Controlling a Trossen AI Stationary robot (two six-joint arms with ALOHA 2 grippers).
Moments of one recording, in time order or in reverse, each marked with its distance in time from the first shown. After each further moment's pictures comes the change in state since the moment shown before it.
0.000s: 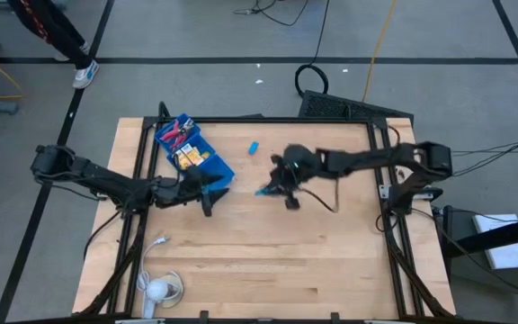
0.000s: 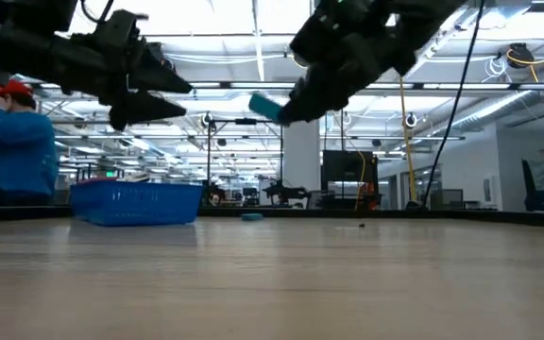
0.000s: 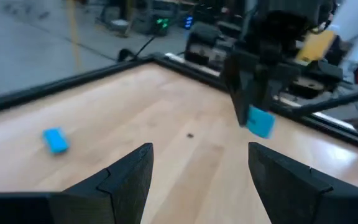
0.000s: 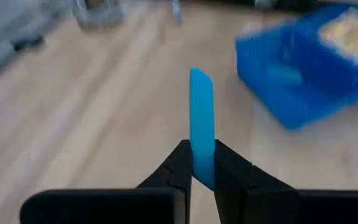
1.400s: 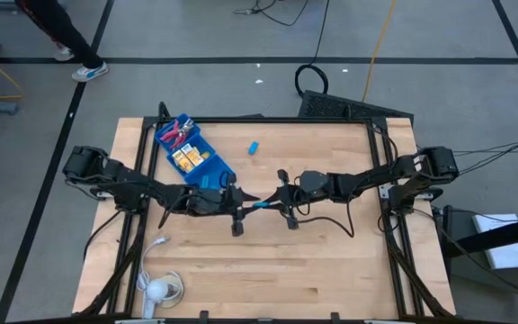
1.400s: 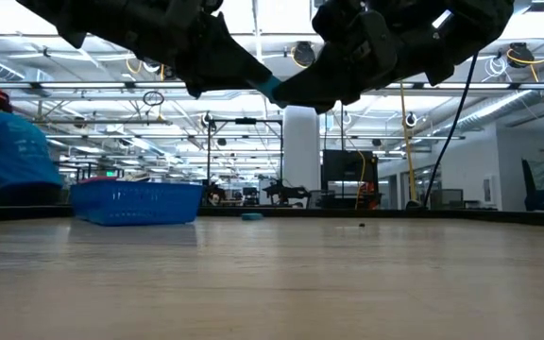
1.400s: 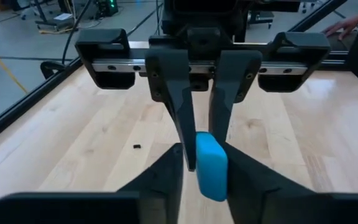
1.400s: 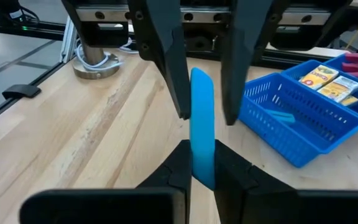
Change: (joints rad) left arm -0.054 0.407 0.464 -0.198 0.129 0.290; right arm 0.202 -0.031 -0.244 0.512 0.240 0.153
